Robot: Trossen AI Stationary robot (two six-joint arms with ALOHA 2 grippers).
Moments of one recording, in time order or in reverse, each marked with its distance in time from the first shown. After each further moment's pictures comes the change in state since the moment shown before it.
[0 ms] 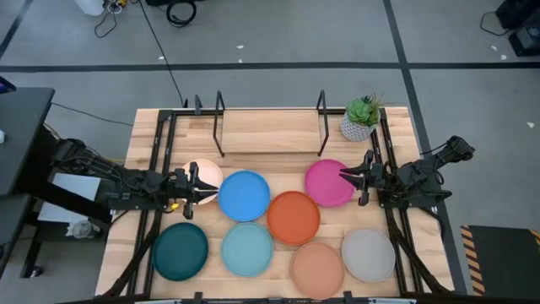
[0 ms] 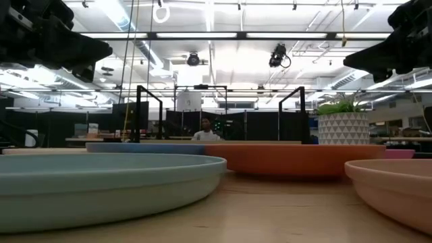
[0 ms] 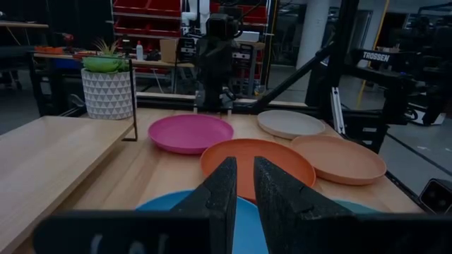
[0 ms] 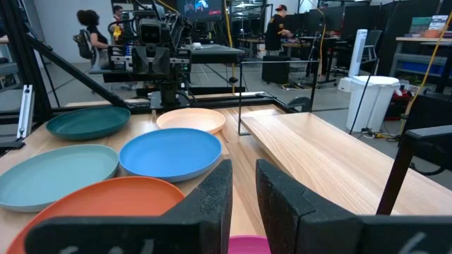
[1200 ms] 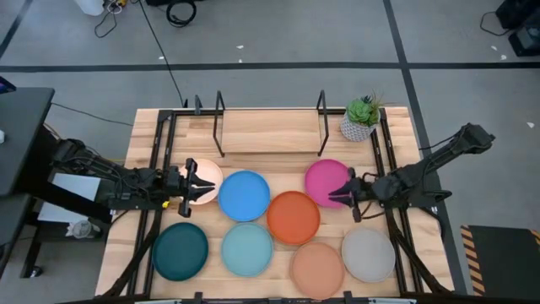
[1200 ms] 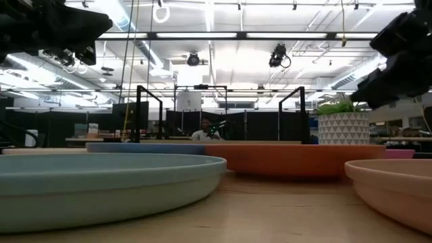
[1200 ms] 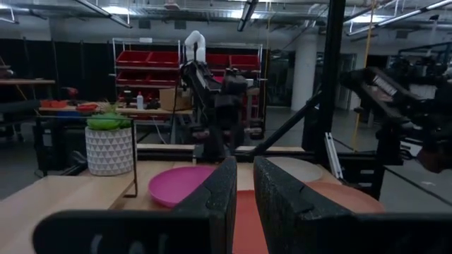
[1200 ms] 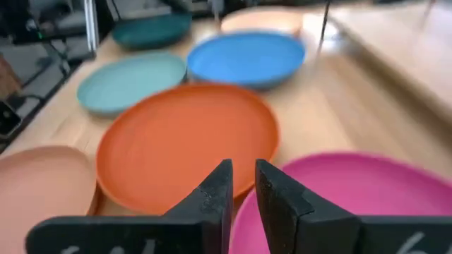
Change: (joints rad) left arm 0.004 0.000 0.000 0.186 0.016 0.110; right arm -0.027 0.580 0.036 0.164 -0.319 0.291
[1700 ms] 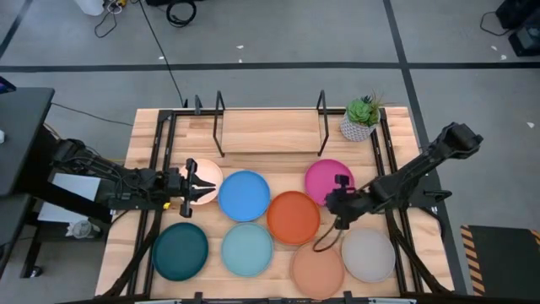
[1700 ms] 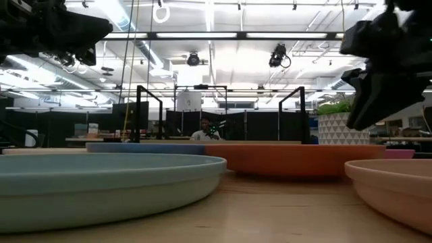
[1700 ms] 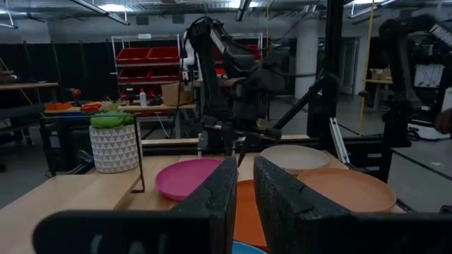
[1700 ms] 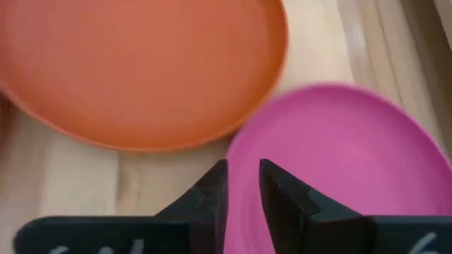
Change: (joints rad) left arm 0.000 0.000 0.000 -0.032 0.000 0.048; right arm 0.032 0.617 0.516 -0.619 0.052 0.092
